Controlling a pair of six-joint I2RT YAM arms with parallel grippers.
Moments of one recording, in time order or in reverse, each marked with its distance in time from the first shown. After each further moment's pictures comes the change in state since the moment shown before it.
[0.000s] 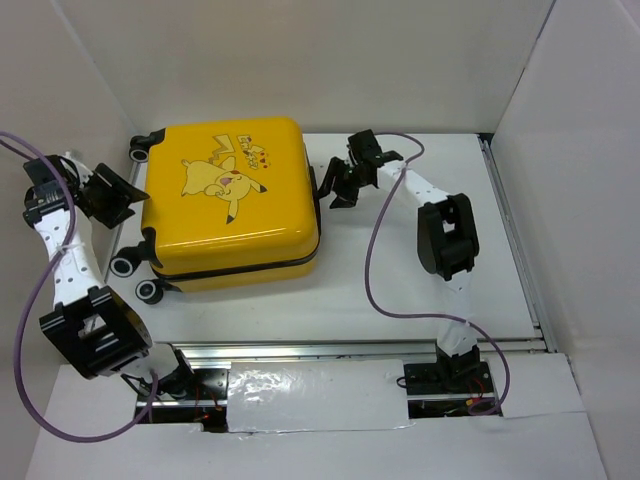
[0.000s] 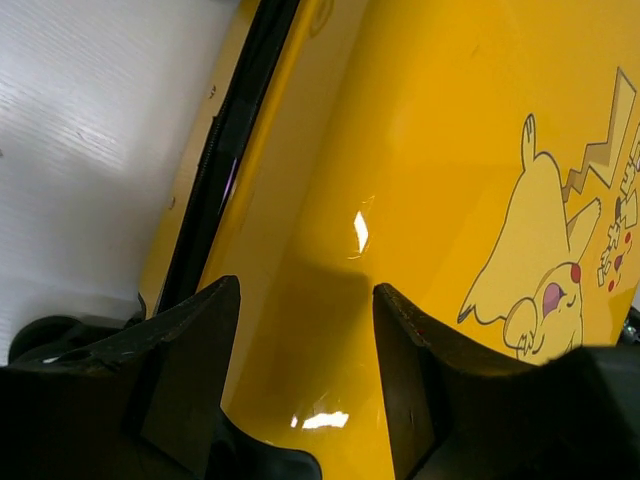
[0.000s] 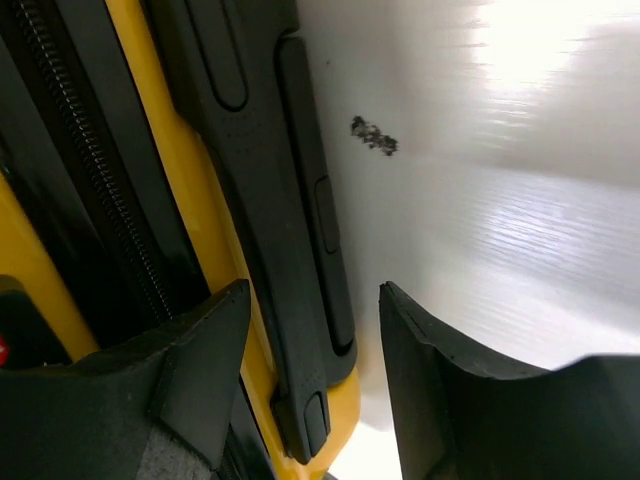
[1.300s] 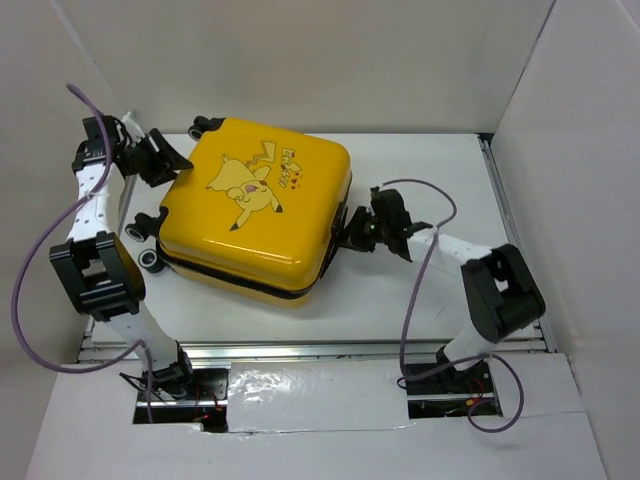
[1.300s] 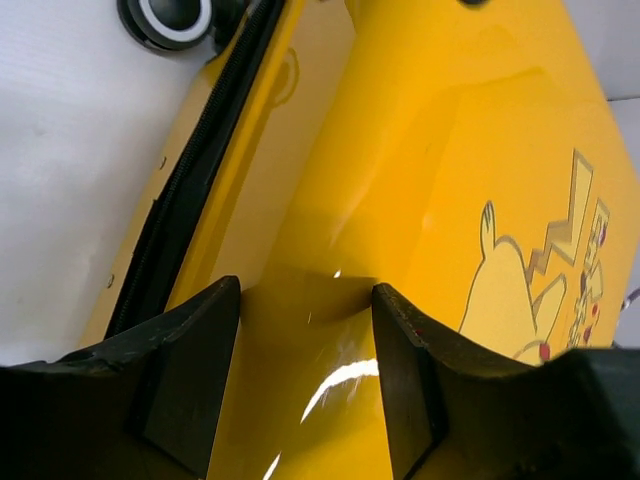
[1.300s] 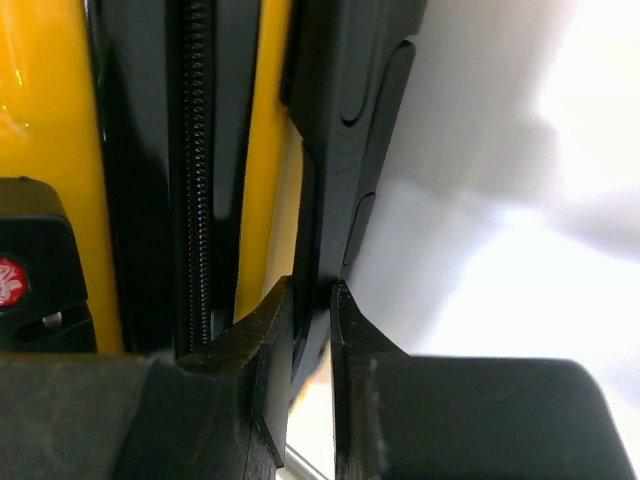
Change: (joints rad) left arm -0.249 0.326 0.222 0.139 0.116 0.030; right arm 0.042 -0.538 -0.883 0.562 0.061 0.103
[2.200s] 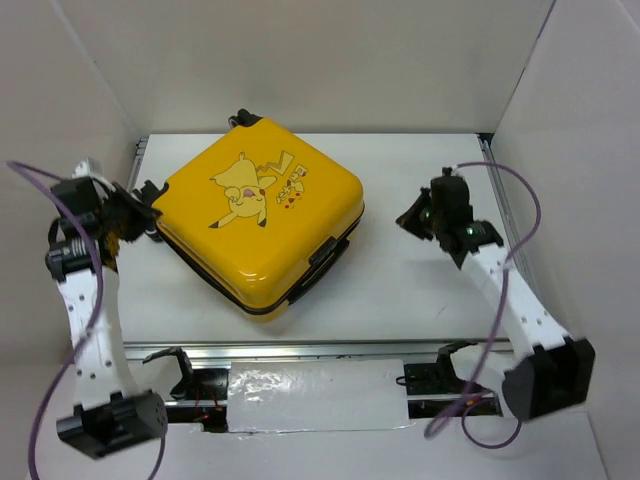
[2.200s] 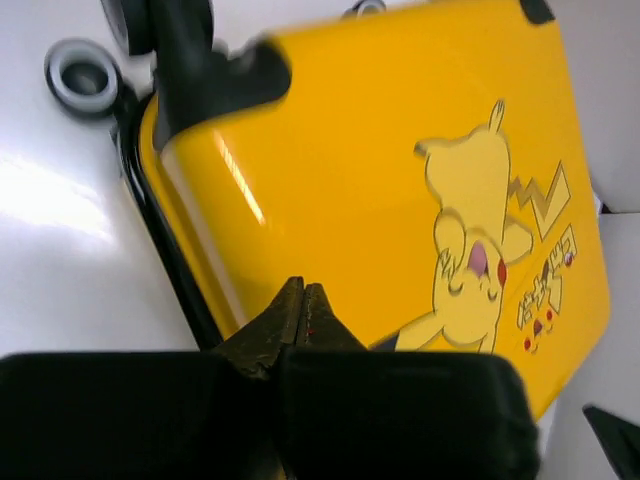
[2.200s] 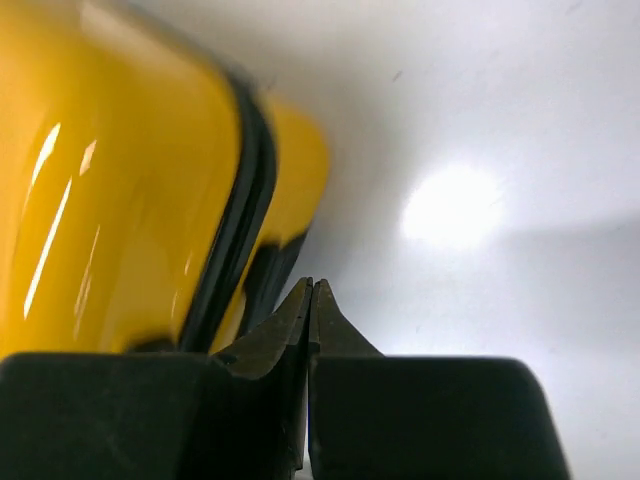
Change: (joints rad) left arm 0.032 -0.639 -0.275 -0.170 -0.306 -0.143; right arm -0.115 -0.589 -0.011 -0.497 0.348 -0.081
